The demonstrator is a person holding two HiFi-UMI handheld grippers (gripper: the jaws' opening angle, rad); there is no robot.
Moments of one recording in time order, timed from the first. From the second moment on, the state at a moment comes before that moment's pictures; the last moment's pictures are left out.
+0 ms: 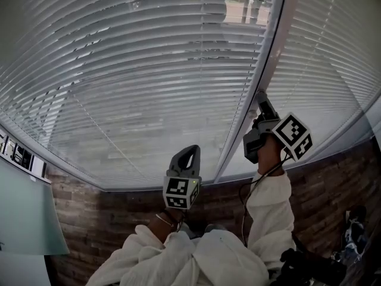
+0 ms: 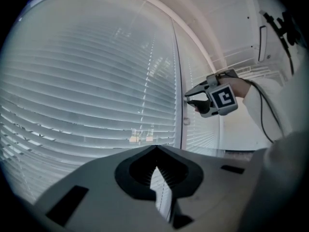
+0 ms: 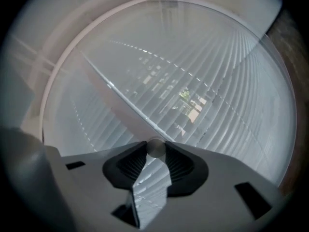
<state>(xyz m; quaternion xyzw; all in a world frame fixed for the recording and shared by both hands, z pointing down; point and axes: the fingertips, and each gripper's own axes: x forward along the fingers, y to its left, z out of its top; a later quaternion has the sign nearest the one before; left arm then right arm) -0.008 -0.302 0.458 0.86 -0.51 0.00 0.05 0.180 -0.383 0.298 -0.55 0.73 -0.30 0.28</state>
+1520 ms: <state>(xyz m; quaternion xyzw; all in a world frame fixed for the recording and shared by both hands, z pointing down) -0.007 -0.306 0.477 0.85 -0.53 0.01 0.05 0.160 -0.378 0.320 -0.54 0.60 0.41 -0.42</state>
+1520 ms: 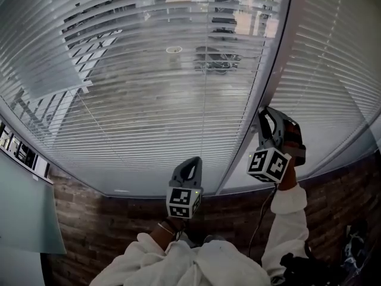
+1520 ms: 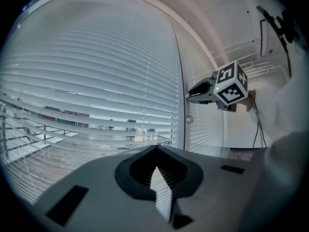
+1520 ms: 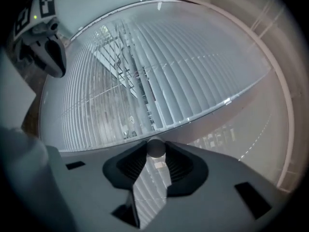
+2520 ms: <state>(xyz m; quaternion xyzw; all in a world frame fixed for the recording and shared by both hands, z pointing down) 0.004 -0.312 0.477 0.85 -0.53 0.03 0.03 0.159 -0.375 0.328 -0.38 0.45 0.58 -0.56</state>
